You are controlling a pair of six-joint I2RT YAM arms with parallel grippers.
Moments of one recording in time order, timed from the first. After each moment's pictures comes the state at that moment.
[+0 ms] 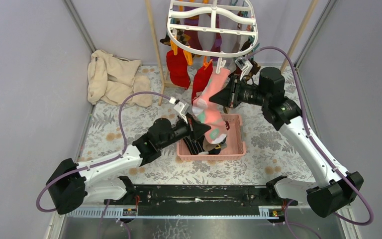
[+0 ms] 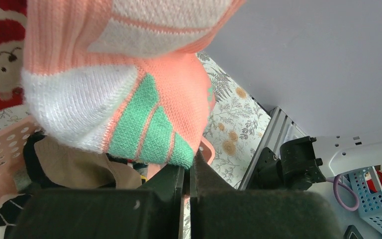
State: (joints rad) left arm -0.90 1.16 0.64 0.46 0.11 -0.53; right arm 0.44 1.20 1.24 -0.28 -0.71 0.54
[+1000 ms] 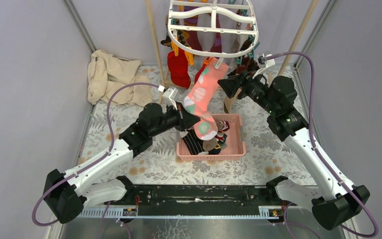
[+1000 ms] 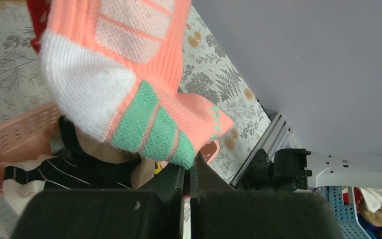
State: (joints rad) left arm -0.75 1.09 0.81 0.09 0.21 -0.61; right arm 0.44 1.07 1.14 -0.05 -0.29 0.40
